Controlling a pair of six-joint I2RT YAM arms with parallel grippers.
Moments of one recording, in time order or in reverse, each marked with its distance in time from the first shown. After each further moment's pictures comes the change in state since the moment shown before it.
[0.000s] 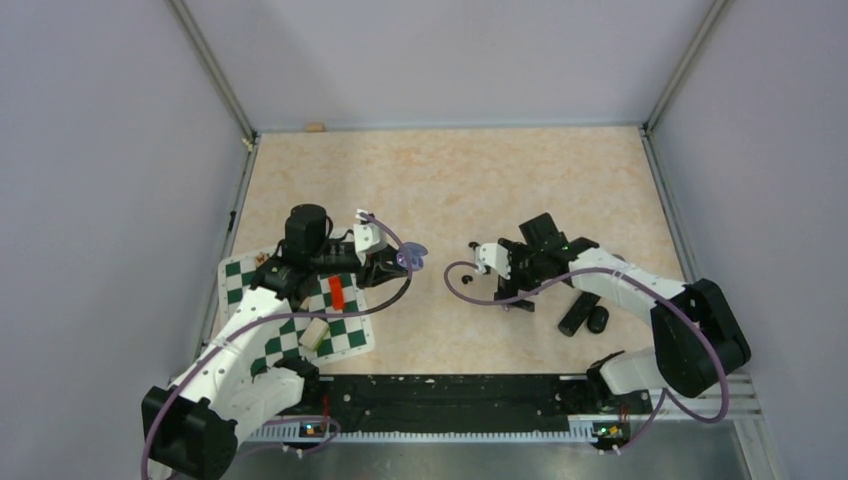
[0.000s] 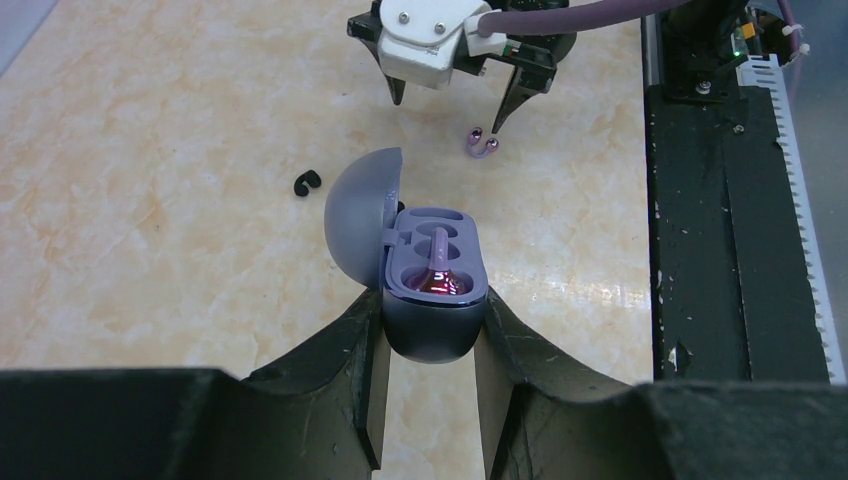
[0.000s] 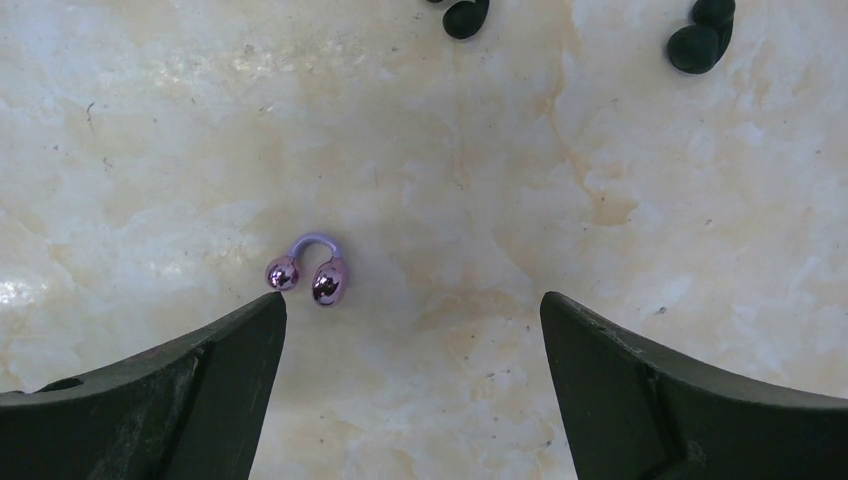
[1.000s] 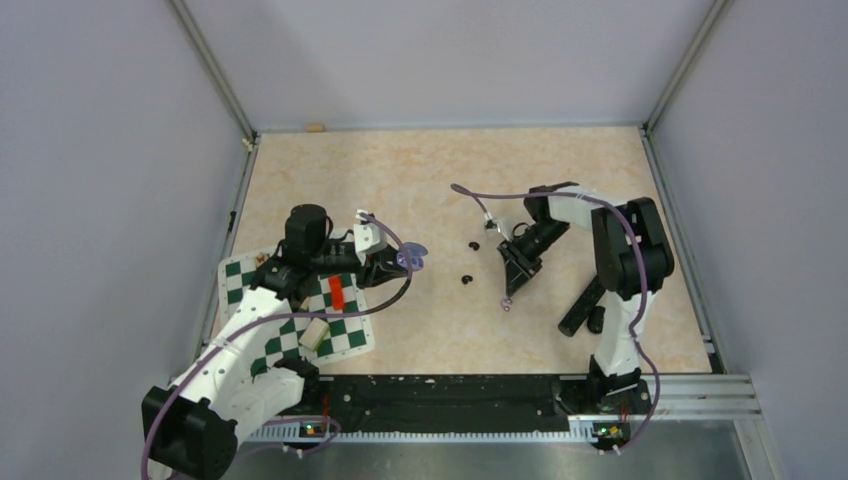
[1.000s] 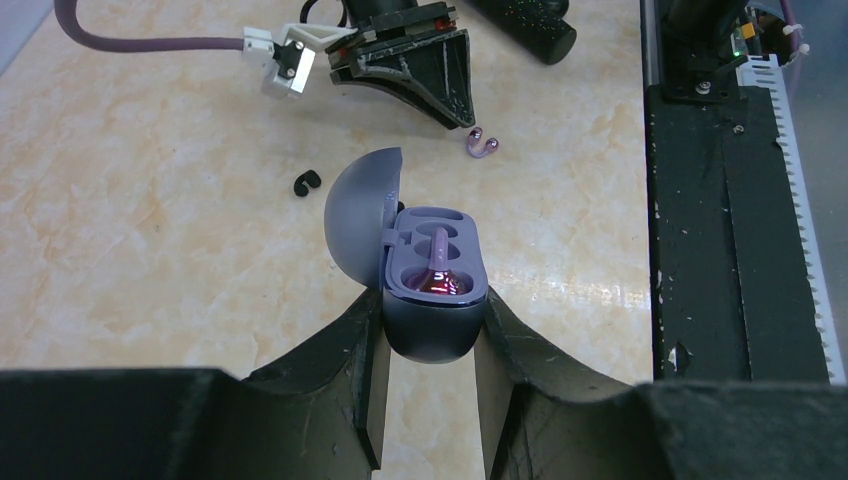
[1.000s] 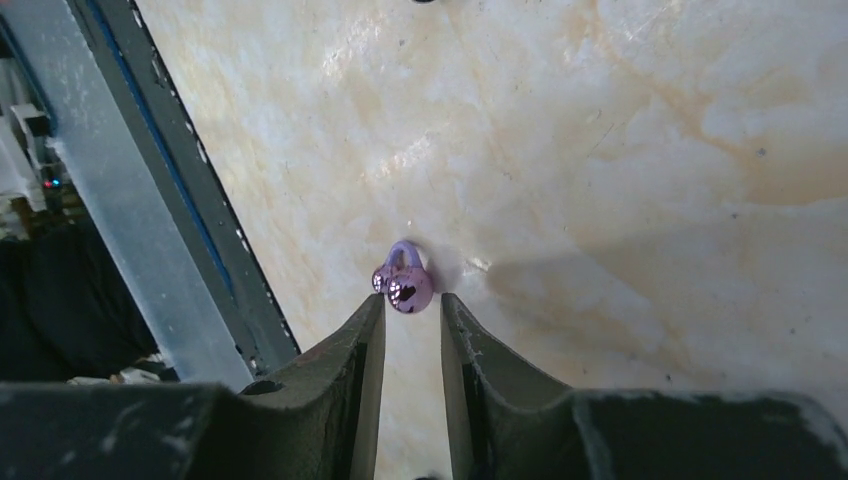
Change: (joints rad) left arm 0.000 0.000 0.000 0.000 0.000 0.000; right arm -0.233 0.614 0.515 -0.627 -0.407 0.192
